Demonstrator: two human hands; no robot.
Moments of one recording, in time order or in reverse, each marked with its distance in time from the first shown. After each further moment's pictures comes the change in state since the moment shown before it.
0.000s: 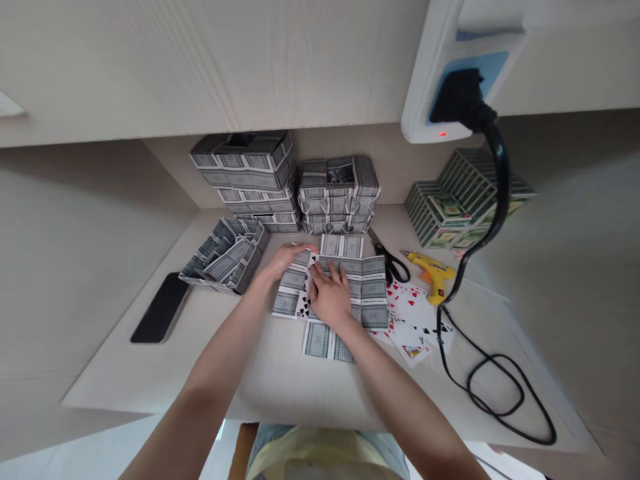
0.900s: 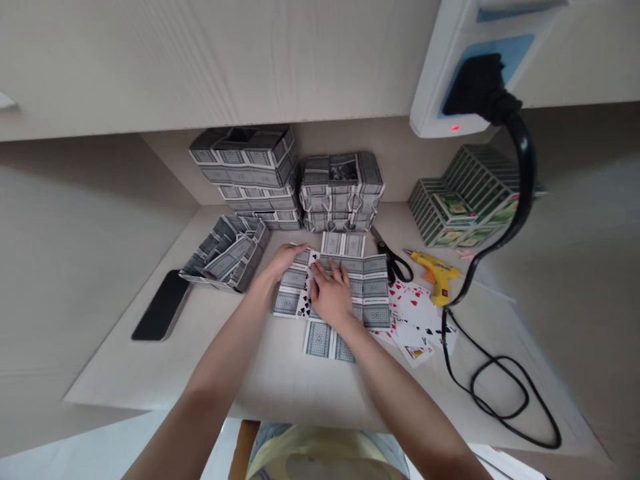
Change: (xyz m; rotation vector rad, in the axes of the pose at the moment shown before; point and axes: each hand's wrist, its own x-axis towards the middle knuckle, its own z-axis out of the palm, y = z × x) left_hand 0.005 -0.018 -0.005 -0.053 0.119 -0.066; right_hand 0.001 0.001 0.001 0.006 -0.014 -0.009
